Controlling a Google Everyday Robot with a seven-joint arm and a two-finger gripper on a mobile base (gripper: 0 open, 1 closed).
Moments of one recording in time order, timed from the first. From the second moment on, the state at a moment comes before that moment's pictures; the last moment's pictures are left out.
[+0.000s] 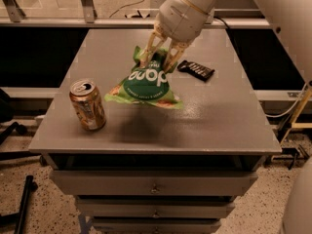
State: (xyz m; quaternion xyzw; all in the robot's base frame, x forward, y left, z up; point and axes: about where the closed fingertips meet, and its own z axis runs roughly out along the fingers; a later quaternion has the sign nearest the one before) arm 0.560 -0.007 0.949 -0.96 0.11 0.05 0.25
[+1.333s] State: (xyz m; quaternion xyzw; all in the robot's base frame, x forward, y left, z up) arm 0.546 0.042 0.933 -0.96 0.05 0.09 0.26
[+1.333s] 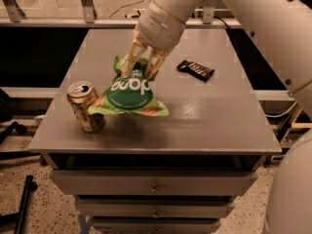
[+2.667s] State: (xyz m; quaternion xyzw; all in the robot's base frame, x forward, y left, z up) arm 0.513 0.037 0.903 -0.96 0.05 0.13 0.26
